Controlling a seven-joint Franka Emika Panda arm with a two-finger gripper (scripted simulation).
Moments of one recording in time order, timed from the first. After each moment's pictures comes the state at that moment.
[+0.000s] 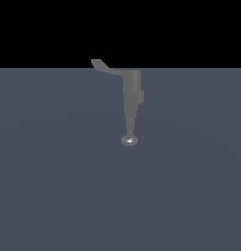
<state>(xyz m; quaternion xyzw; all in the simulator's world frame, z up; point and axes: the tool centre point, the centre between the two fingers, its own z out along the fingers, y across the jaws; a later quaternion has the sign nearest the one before) -0.239 0.005 0.474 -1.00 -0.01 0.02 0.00</state>
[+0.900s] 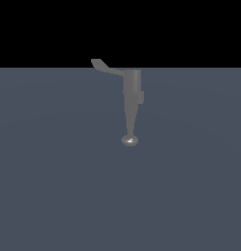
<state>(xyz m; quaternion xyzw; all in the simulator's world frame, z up) -0.190 0.010 0.468 -0.99 0.10 0.02 0.01</state>
